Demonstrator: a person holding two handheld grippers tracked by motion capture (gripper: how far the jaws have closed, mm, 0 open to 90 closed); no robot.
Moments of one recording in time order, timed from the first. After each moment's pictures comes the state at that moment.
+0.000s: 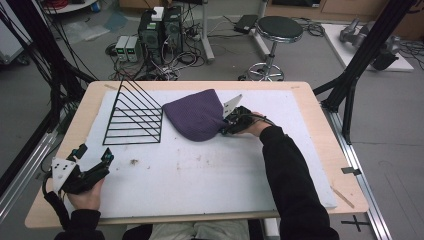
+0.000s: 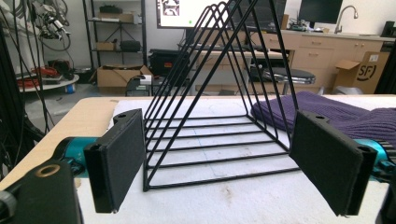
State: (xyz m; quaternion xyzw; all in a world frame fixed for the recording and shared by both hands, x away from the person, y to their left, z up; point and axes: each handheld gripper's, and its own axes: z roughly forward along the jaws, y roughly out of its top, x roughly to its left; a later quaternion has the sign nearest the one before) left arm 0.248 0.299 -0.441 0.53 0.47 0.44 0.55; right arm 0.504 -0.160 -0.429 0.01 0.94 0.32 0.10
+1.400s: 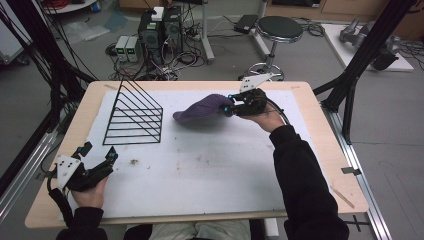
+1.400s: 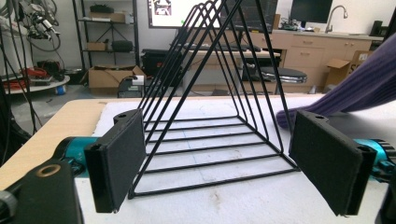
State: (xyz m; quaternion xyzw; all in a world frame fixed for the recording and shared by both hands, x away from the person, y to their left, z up) left arm 0.255 0.291 -0.440 0.54 0.46 0.43 0.56; right arm 0.466 -0.186 -0.325 0.10 0.86 0.49 0.12
